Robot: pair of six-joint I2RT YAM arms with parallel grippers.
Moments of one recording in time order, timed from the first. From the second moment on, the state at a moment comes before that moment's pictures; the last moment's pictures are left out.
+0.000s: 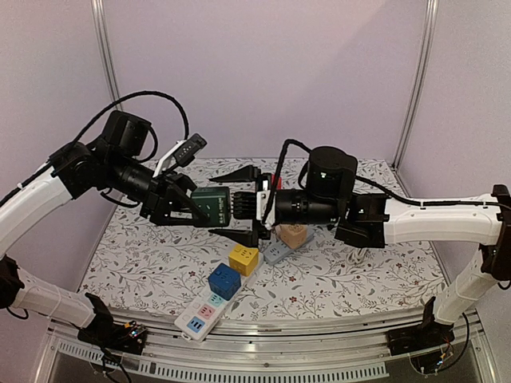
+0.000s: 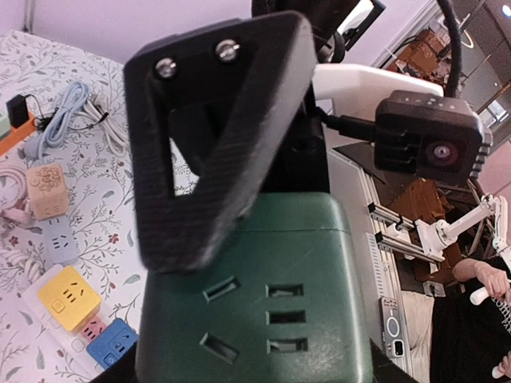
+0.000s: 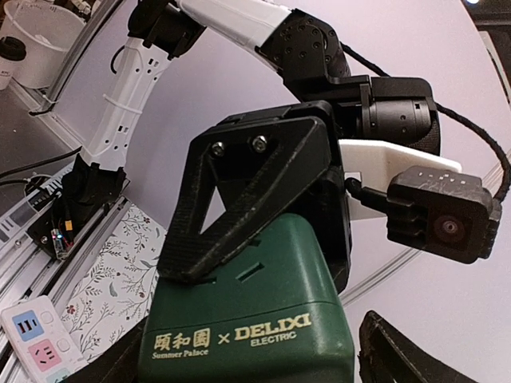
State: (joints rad) left arm -0.71 1.21 1.32 -0.79 0.94 0.02; right arm 1.16 1.56 1.21 0.37 -0.38 -0.76
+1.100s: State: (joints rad) left arm -0.65 1.14 1.38 -0.88 0.72 0.32; right arm 1.14 1.59 1.51 -0.11 -0.31 -0.39
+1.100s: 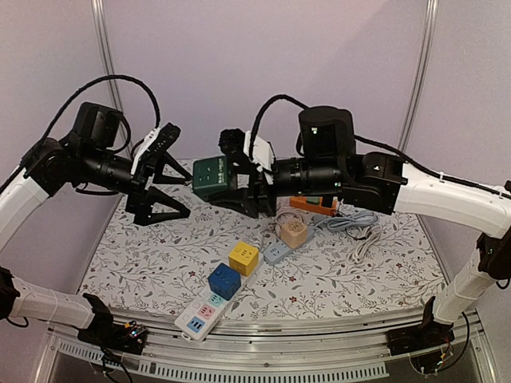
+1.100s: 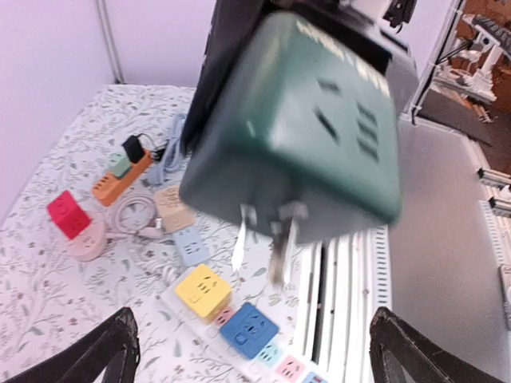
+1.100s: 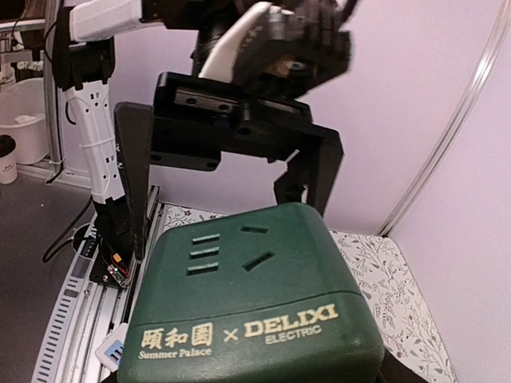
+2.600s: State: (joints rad) left arm -1.35 1.22 0.63 -0.71 -0.04 0.98; right arm 0.95 1.61 1.48 -0.74 -0.04 0.39
